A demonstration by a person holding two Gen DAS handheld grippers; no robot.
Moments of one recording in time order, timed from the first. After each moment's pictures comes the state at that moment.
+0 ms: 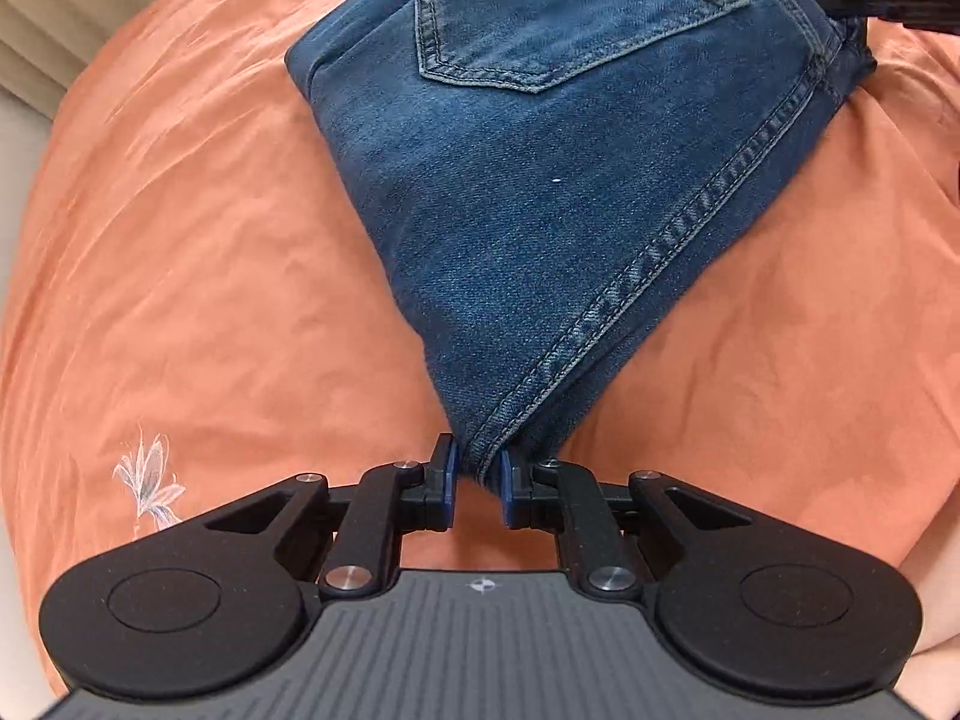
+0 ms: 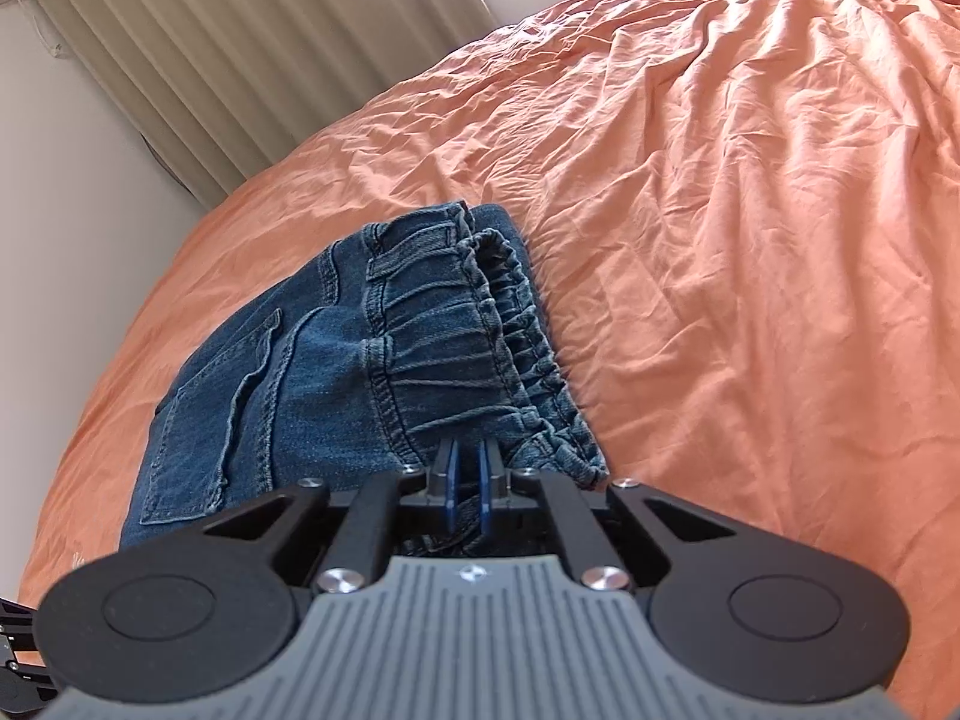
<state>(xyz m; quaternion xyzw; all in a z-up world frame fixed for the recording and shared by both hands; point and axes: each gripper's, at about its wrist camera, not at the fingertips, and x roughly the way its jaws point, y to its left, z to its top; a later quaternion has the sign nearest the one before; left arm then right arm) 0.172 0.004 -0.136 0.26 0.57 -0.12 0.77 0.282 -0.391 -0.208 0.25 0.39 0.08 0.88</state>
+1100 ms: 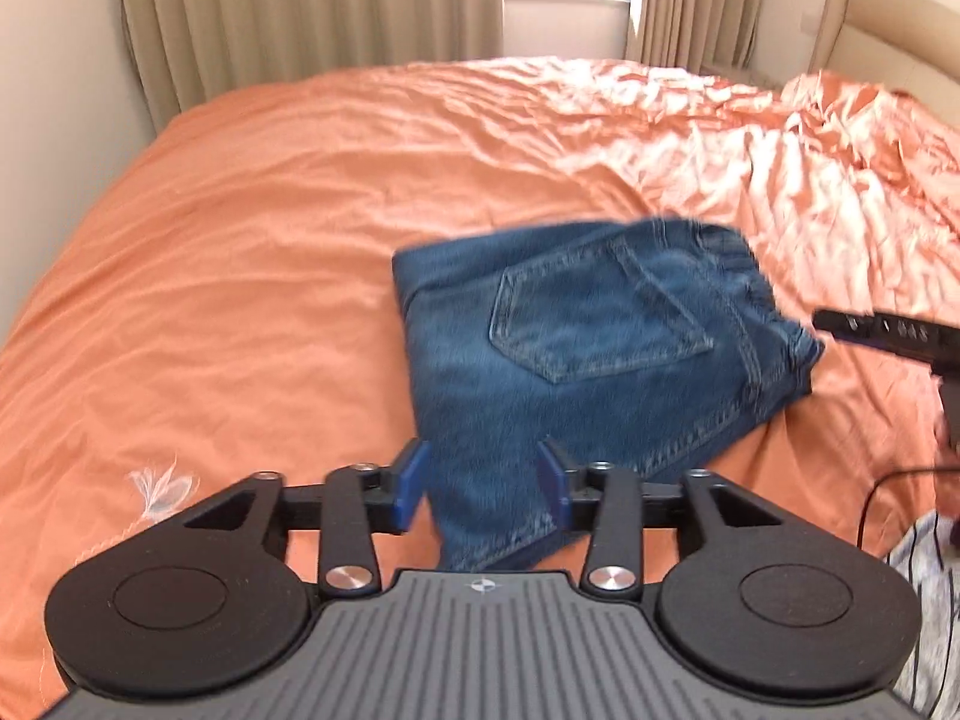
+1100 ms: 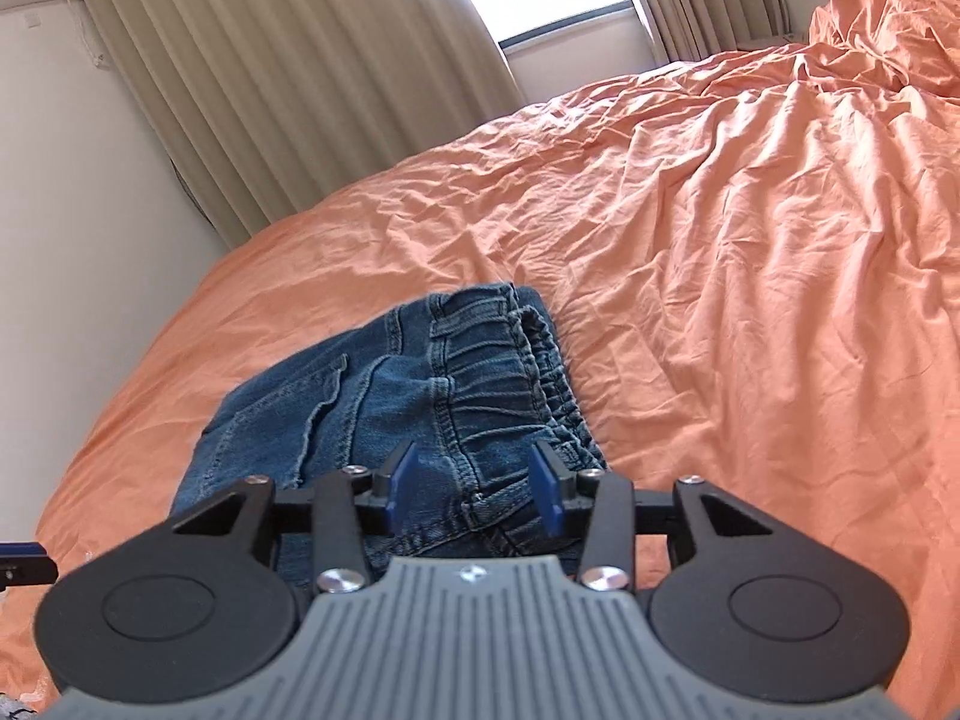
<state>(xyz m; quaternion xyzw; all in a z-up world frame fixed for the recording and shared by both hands) 0.153 0.018 -0.030 0.05 0.41 -0.09 0.91 0.232 -0.387 -0.157 0.23 0.32 0.07 0.92</state>
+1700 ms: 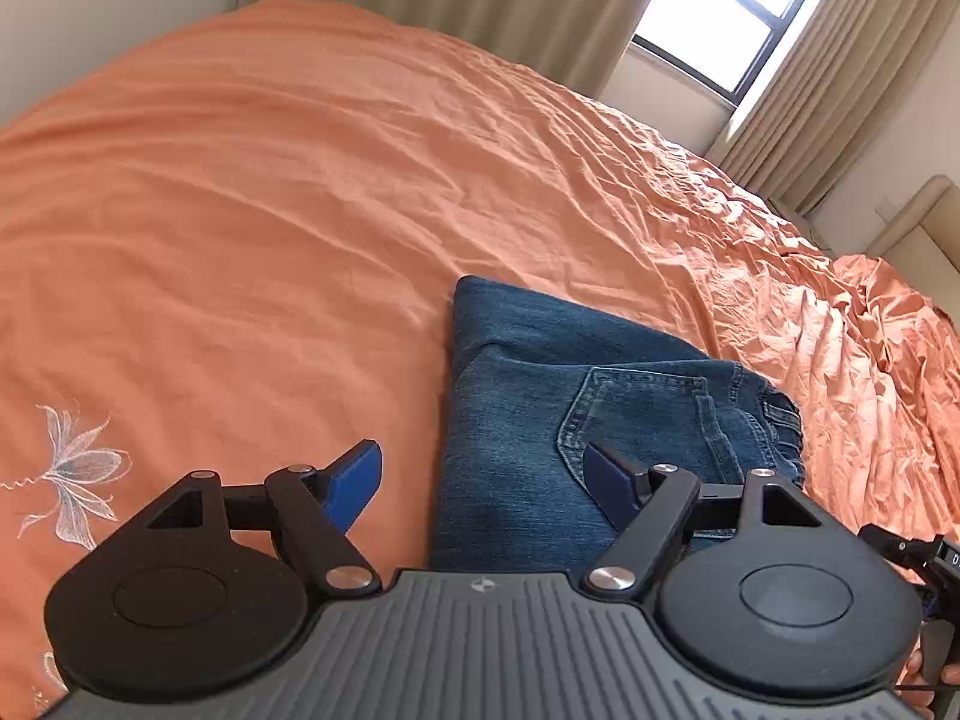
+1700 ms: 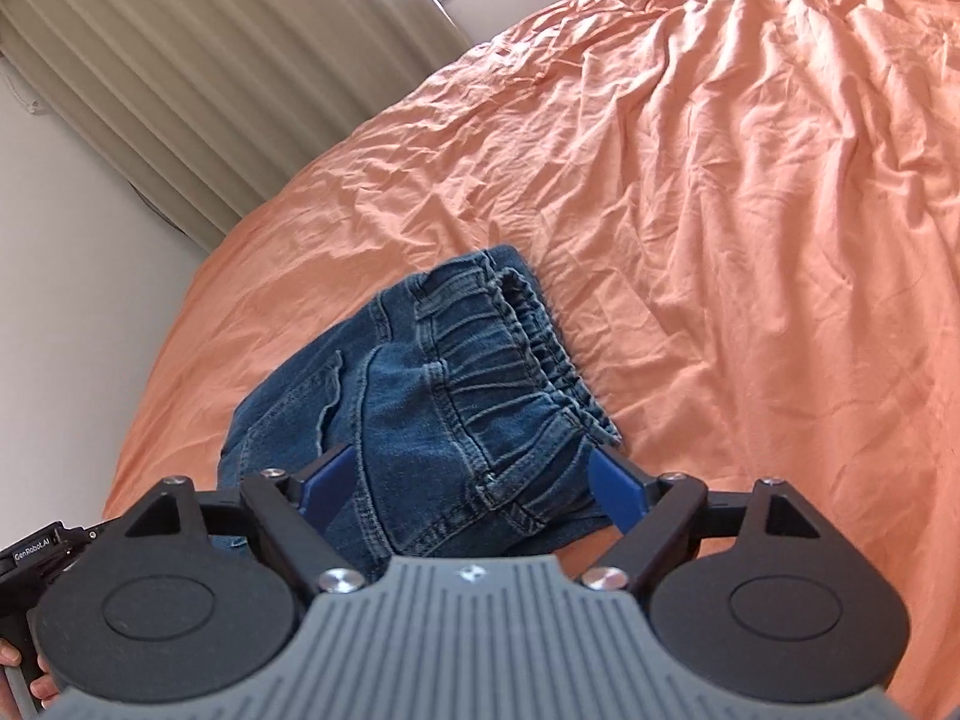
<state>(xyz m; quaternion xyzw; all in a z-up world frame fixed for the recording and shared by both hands) 0.232 0.093 -0.075 -0.17 0.42 -0.06 0.89 0.252 -0.408 -0.164 0.33 0.40 0.05 0.86</state>
